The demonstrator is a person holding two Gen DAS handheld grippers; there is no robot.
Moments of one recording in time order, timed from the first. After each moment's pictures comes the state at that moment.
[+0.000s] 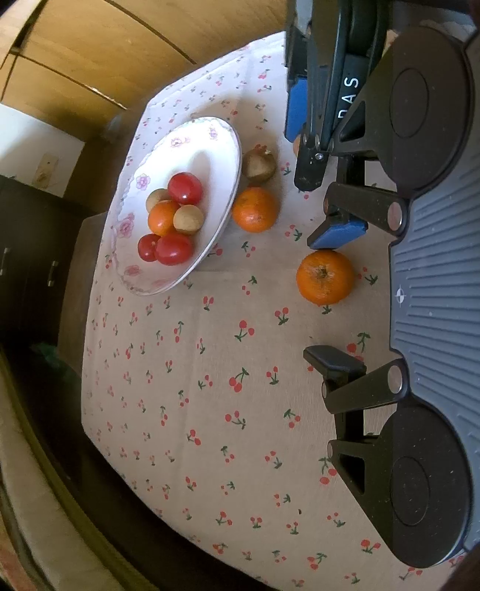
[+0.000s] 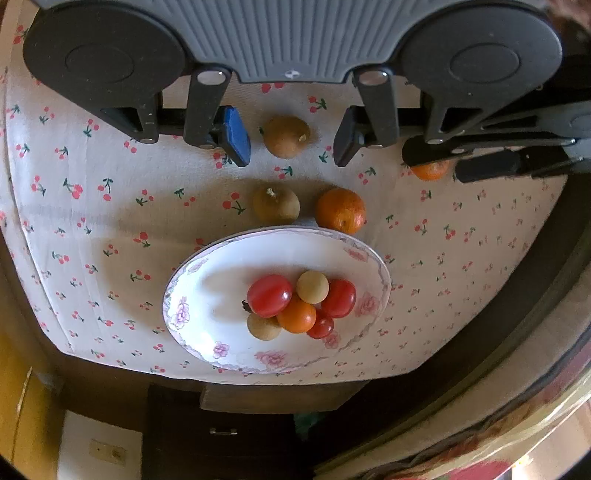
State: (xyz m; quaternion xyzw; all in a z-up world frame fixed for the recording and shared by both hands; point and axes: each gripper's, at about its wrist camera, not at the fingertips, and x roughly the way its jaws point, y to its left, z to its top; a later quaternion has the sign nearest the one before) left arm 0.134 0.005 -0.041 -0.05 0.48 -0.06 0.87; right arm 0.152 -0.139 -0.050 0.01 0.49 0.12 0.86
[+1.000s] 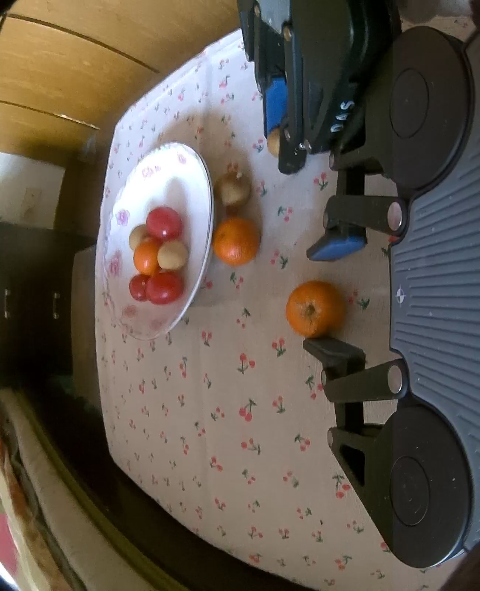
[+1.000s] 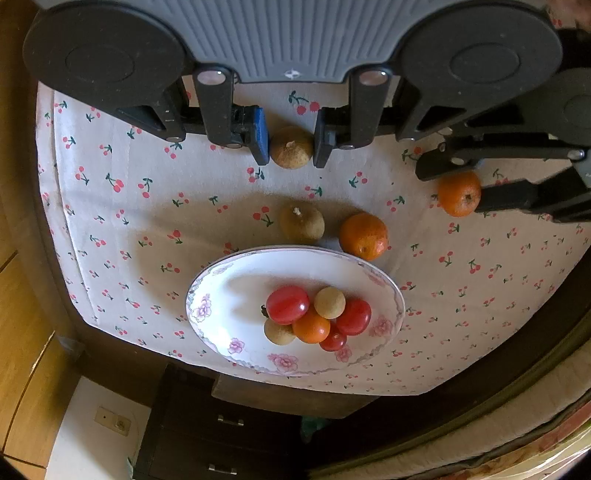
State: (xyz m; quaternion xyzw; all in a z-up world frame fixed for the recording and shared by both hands) left arm 0.123 -0.025 -0.045 0.02 0.46 -0.08 0.88; right arm 0.134 -0.132 -0.050 -0.07 0.48 0.08 0.87
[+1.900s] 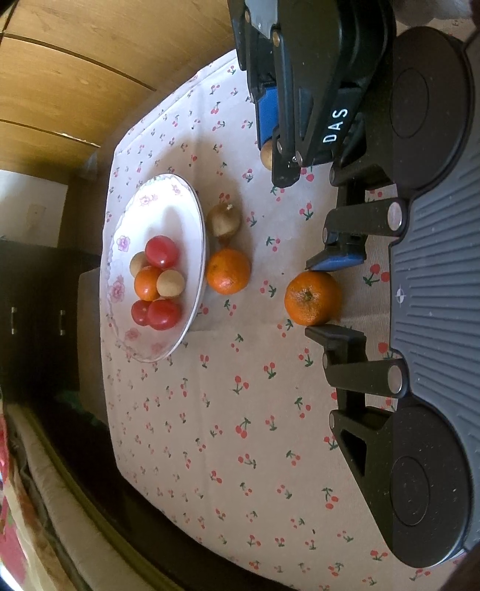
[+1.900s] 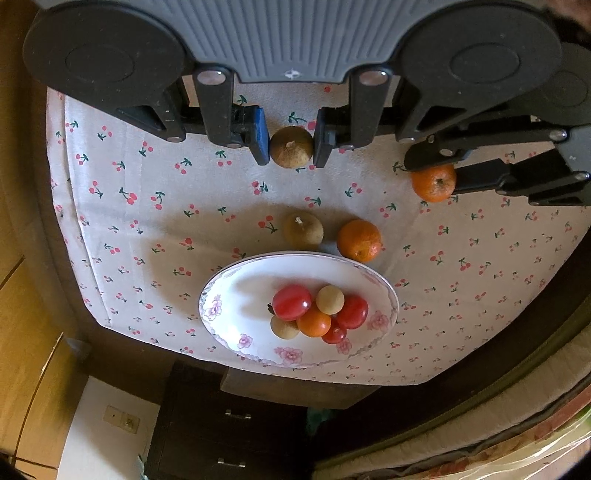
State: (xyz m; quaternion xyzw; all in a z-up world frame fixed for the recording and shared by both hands) left arm 0.106 -0.032 -0.039 0.02 0.45 -0.10 0.88; right arm 0.116 -0.139 -0.037 -0.06 0.47 0.07 0.88
